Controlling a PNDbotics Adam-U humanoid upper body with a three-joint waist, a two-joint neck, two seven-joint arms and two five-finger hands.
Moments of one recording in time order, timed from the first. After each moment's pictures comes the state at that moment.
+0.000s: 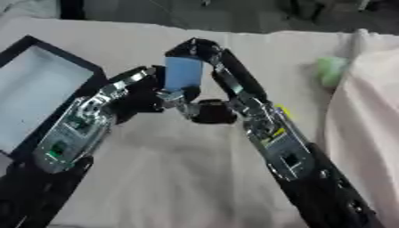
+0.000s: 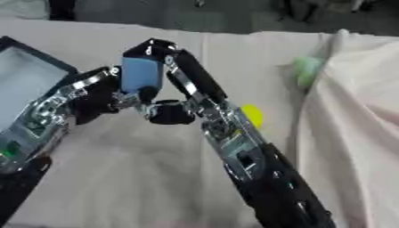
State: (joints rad) left arm -0.66 0.36 -0.38 -1.62 0.35 0.42 -0.20; right arm -0.72 -0.05 0.39 -1.55 0.50 -0.22 0.03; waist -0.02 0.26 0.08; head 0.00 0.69
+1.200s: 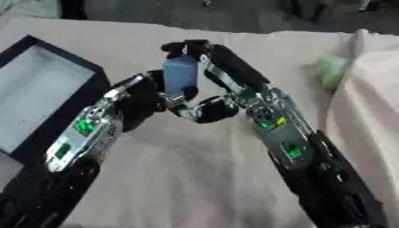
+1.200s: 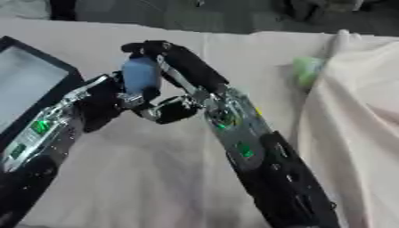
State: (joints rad) left arm -0.64 0.35 -0.39 -1.60 0.64 0.45 0.02; right arm -0.78 -0.05 0.35 -1.53 0.79 -0.19 0.24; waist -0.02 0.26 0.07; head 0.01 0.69
